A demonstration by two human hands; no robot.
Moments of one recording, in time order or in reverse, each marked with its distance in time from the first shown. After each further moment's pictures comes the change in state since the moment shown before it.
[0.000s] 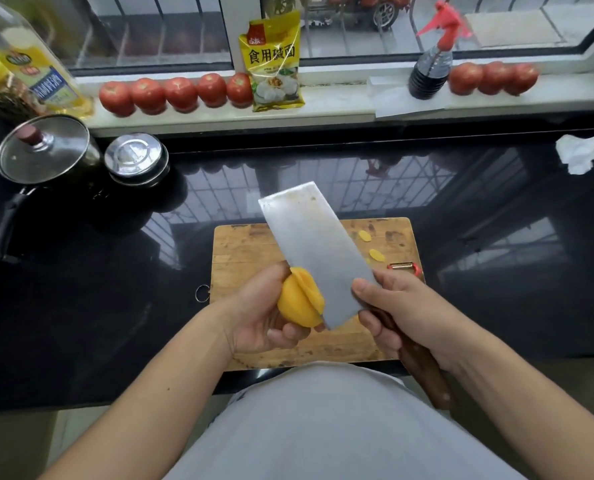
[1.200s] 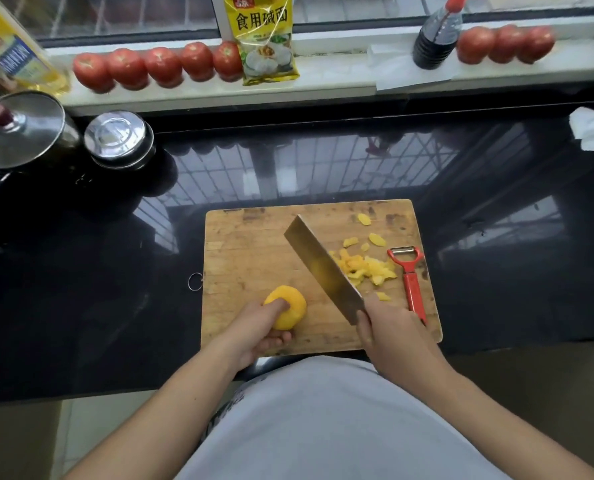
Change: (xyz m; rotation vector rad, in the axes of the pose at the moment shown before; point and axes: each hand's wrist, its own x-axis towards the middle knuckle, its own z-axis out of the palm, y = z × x) left_hand 0.062 -0.080 -0.041 -0.003 0.583 -0.004; right_hand 0.025 0.090 -0.003 -1.174 0.432 -0.193
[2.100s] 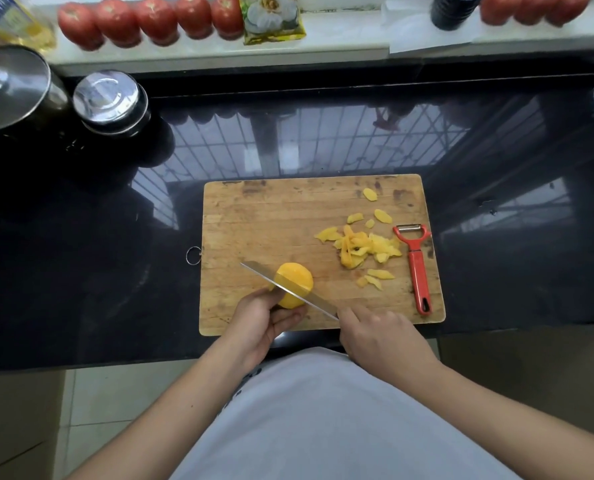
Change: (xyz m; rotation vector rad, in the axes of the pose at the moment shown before) left_hand -0.008 -0.035 0.010 -0.467 -0.051 0.080; right_hand -0.015 -0.002 0.038 -0.427 0.077 -0.381
